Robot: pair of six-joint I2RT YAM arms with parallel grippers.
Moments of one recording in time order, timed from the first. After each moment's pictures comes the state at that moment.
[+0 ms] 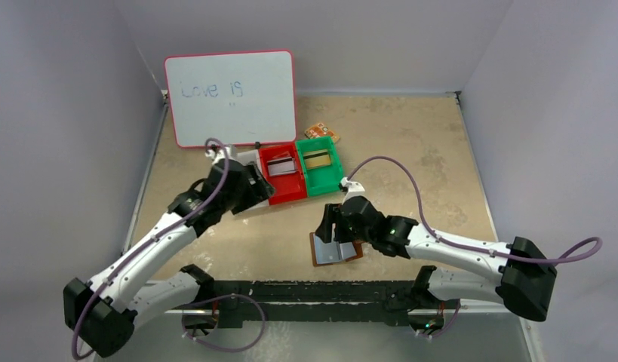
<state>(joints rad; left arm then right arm) -0.50 0.94 0.82 -0.58 -0.11 -0.91 1.01 1.11 0.60 -0.22 0.18 0.81</state>
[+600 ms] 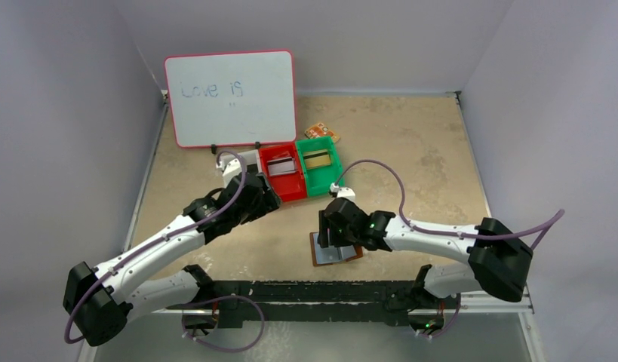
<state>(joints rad) -0.74 1.00 0.76 -0.55 -0.32 -1.04 1.03 1.31 0.66 -0.33 0.19 0.84</state>
